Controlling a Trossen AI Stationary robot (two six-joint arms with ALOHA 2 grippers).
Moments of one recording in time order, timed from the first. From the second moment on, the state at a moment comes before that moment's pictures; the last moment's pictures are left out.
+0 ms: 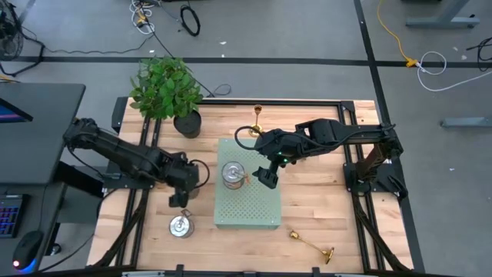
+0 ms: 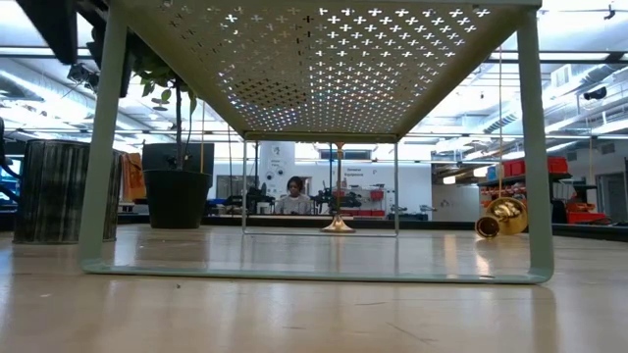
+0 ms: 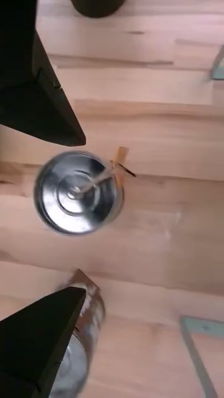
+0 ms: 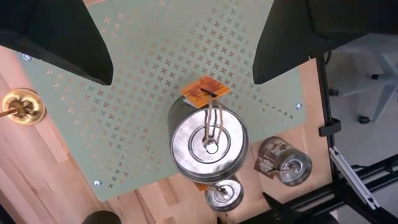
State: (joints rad) left arm -0.38 1.27 1.12 -1.17 -0.13 -0.46; right arm 0.15 1.75 2.00 -1.17 0.10 0.48
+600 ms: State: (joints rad) left arm -0.39 1.27 1.12 -1.19 -0.13 -0.44; right arm 0.15 1.75 2.00 -0.81 0.10 0.49
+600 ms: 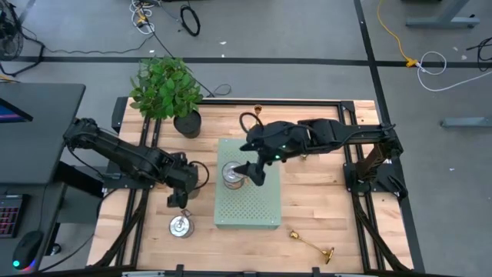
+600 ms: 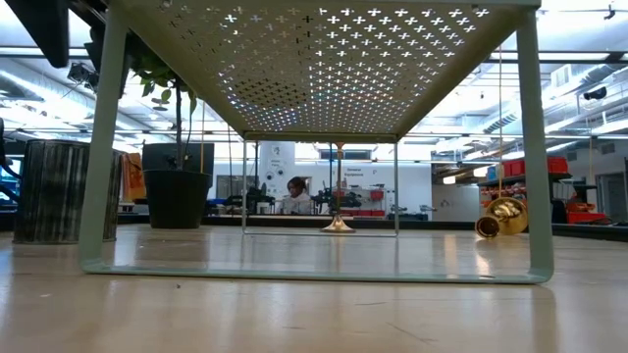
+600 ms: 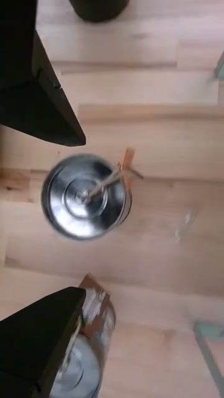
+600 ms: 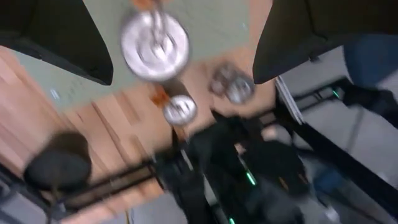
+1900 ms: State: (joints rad) left arm -0.35 1.26 0.82 -0.95 -0.12 -0.40; right arm 0.15 1.75 2.00 -0.39 0.10 0.49
